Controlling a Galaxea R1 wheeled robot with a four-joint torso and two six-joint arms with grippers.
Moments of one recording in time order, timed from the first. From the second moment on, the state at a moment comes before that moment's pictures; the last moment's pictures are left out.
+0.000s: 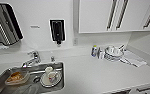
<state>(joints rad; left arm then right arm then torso) 1.13 1.54 -0.73 0.20 -0.18 0.02 -1.22 2.07 -1.40 -0.09 0.02 0.18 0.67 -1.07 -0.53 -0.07</state>
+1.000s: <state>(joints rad) 1.11 1.64 -0.77 0.28 -0.18 0.03 -0.84 2.08 -1.32 -0.09 -0.26 0.68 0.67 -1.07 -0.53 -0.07</state>
